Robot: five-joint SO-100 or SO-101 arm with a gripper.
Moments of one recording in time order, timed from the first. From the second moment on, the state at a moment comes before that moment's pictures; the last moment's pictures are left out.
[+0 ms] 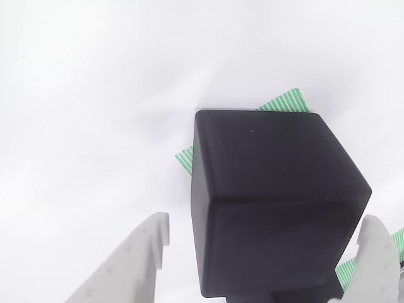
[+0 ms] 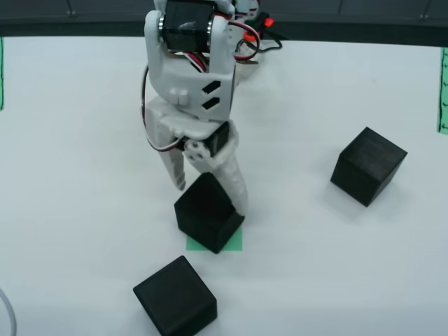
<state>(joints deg) 3.5 86.8 100.5 68.4 -66.4</state>
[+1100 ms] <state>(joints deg) -1.9 91.3 97.8 71.5 -25.6</state>
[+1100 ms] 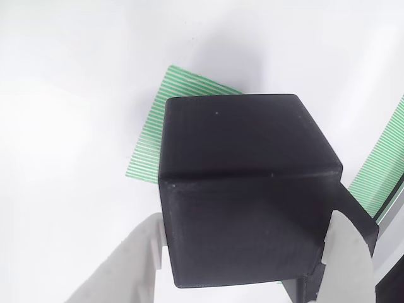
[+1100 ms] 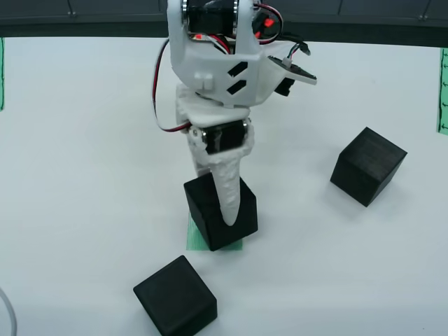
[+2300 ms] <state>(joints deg) 0.3 81.8 90.1 78.0 -6.9</state>
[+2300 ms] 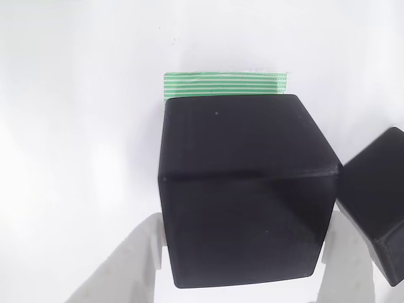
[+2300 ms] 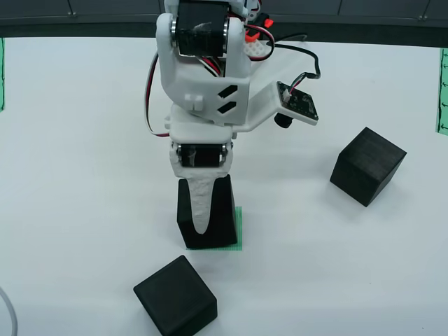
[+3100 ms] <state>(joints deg) -0.7 84.6 90.0 79.3 -13.2</state>
